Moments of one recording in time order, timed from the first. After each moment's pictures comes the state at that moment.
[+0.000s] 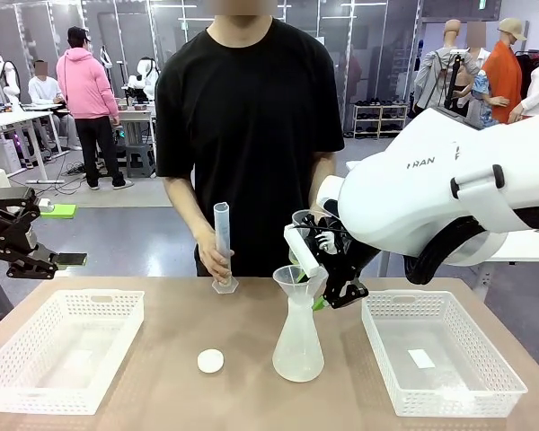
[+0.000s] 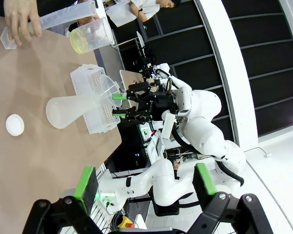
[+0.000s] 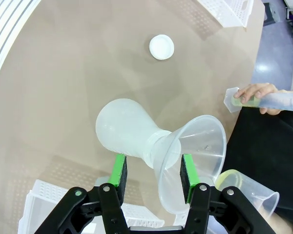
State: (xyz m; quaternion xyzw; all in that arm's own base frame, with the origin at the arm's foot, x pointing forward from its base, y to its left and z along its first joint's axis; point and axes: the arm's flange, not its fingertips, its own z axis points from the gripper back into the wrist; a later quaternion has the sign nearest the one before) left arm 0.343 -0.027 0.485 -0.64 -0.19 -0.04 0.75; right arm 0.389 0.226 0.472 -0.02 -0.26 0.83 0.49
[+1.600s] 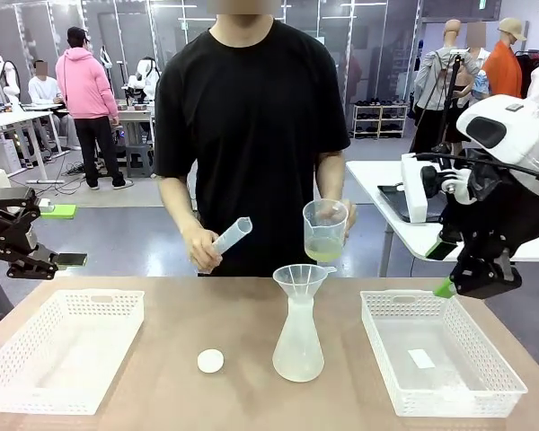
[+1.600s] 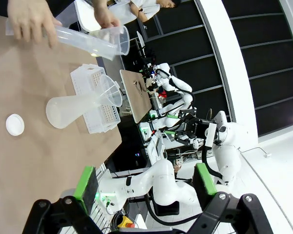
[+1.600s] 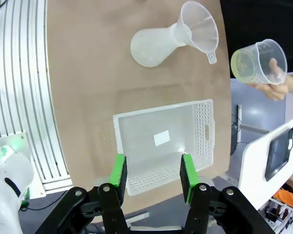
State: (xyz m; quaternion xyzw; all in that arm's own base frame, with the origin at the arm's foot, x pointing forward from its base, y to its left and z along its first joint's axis) left arm 0.343 -0.027 0.485 -0.64 -0.19 -0.04 0.75; right arm 0.242 0.115 0.586 -0.08 -0.23 0.66 0.71
